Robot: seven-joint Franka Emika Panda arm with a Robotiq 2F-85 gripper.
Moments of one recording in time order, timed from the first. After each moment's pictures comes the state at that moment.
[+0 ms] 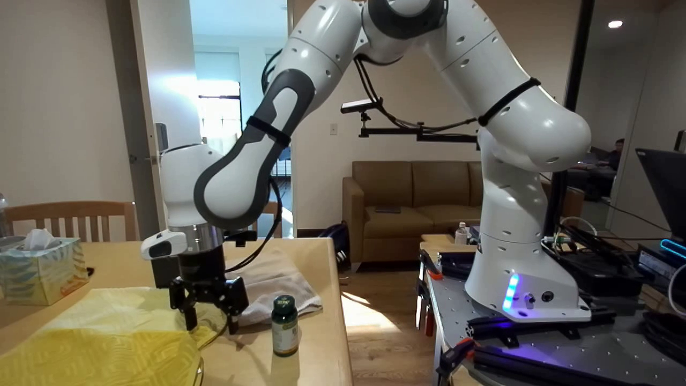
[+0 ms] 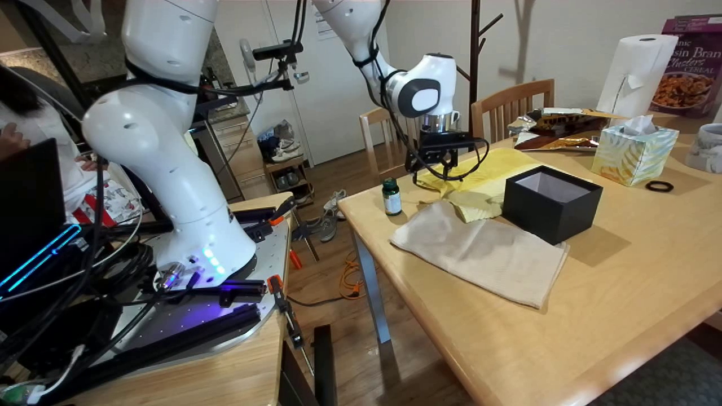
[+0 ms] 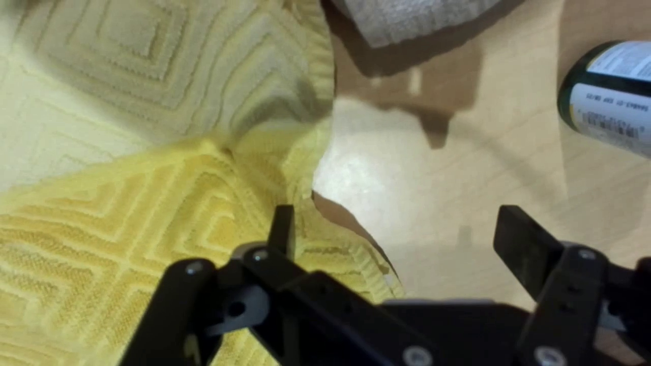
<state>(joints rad) 0.07 0.66 0.21 -1.95 -0.09 2.53 -1.16</state>
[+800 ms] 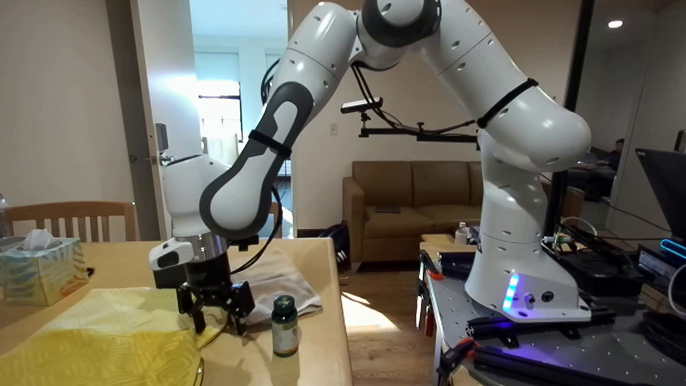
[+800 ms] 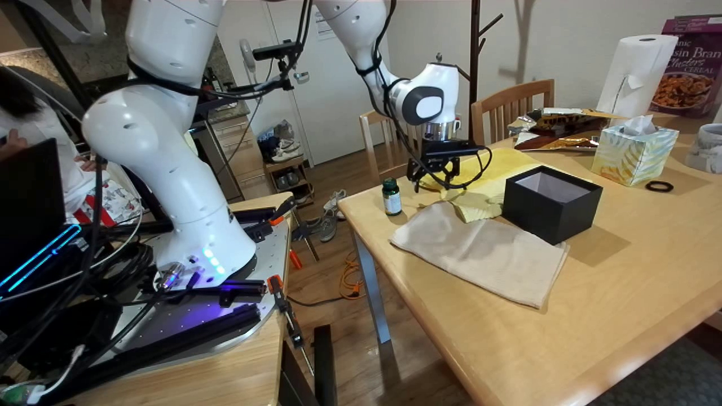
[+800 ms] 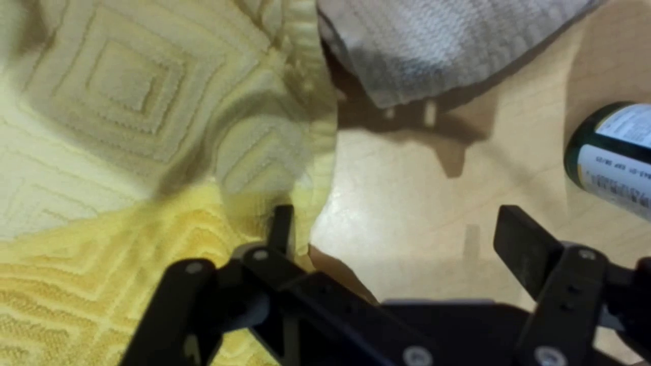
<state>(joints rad) 0.07 0.70 0.19 -1.93 -0.16 2.51 -1.17</state>
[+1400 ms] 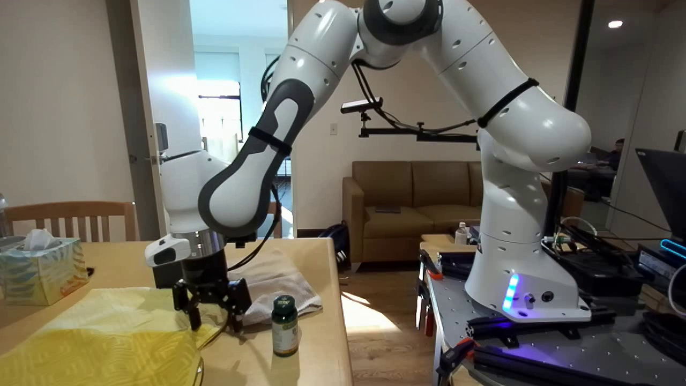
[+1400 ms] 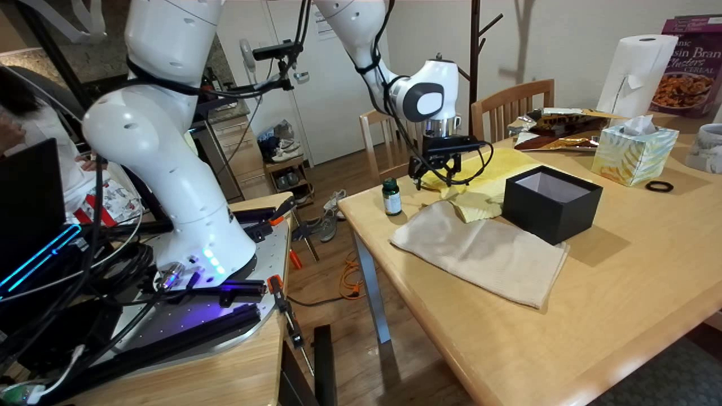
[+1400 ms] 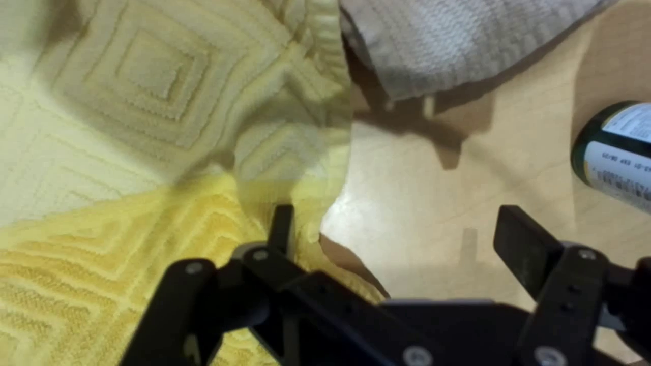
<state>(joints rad) 0.07 0.69 0.19 -1.93 -0.17 2.52 -1.16</state>
